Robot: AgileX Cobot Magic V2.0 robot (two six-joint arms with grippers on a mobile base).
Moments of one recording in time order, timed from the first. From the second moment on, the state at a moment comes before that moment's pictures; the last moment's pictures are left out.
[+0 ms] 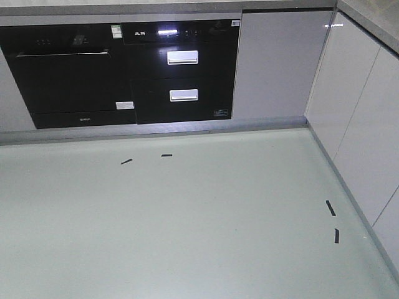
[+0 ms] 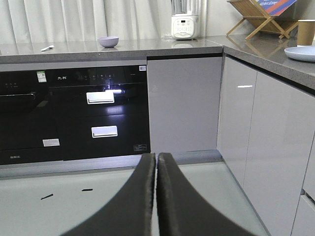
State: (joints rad) left arm 0.08 -0.01 0.03 0.18 0.09 -0.18; right arm -0.01 -0.01 0.03 -0.12 0.12 0.17
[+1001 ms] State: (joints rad) left arm 0.08 -0.01 0.03 0.18 0.09 -0.18; right arm -0.01 -0.01 0.03 -0.12 0.12 0.17
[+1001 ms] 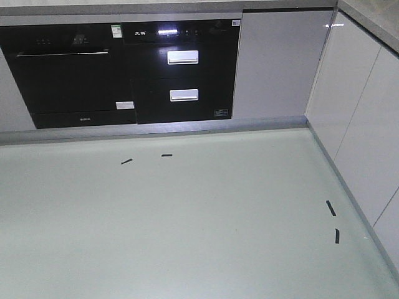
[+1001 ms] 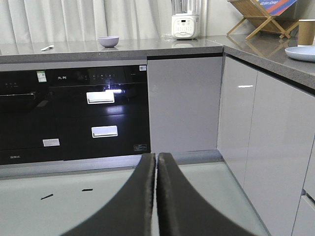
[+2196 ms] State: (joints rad) left arm 0.08 -0.01 0.03 0.18 0.09 -0.18; right arm -0.01 -0.01 0.03 -0.12 0.12 0.17
